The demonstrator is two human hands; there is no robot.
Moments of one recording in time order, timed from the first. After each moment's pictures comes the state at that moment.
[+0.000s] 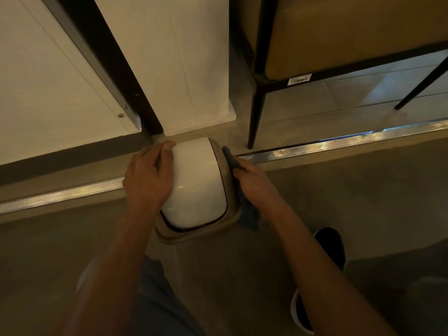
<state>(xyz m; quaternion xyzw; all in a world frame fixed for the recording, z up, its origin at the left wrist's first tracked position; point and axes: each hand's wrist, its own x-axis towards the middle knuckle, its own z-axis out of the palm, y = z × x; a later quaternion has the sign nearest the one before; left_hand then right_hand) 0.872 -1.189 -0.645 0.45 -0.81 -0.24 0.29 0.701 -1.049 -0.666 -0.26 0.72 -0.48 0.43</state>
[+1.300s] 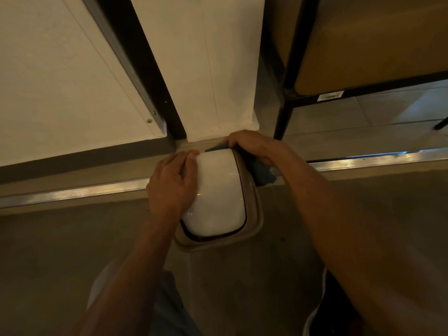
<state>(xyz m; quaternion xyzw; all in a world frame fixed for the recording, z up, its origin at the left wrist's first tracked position) 0.867 -1.186 -0.639 0.49 -0.80 -0.21 0.26 0.642 -1.165 -0.632 -0.43 0.69 -0.28 0.51</state>
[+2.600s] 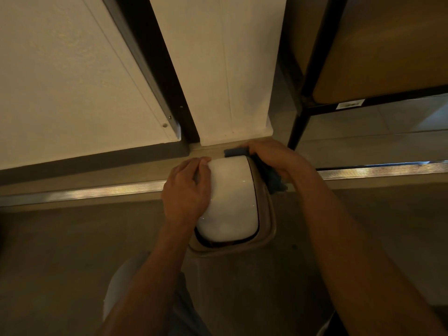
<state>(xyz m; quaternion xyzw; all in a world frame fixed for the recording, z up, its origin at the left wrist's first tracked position) 0.868 -1.184 -0.635 0.51 -0.79 -0.22 0.28 0.650 -1.151 -0.624 -0.38 0.70 -0.34 0.50</state>
